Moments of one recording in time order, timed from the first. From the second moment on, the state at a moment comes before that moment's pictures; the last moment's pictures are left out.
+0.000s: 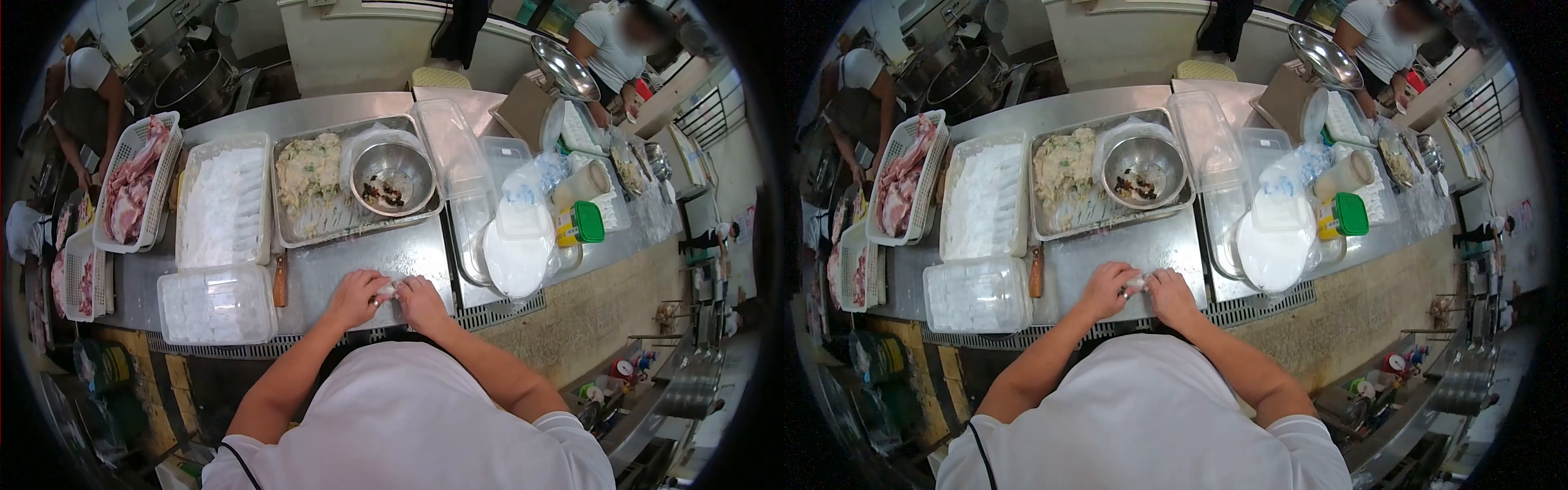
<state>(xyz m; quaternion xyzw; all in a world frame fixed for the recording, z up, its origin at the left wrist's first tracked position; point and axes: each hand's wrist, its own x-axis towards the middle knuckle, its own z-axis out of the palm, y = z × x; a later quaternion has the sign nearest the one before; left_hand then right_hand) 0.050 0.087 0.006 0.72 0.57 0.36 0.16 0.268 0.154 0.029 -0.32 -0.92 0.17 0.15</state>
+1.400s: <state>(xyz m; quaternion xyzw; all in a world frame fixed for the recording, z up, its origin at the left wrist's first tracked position) 0.041 0.078 -0.006 0.75 0.57 0.29 0.18 0.028 0.220 0.079 -0.29 -0.49 0.82 -0.12</state>
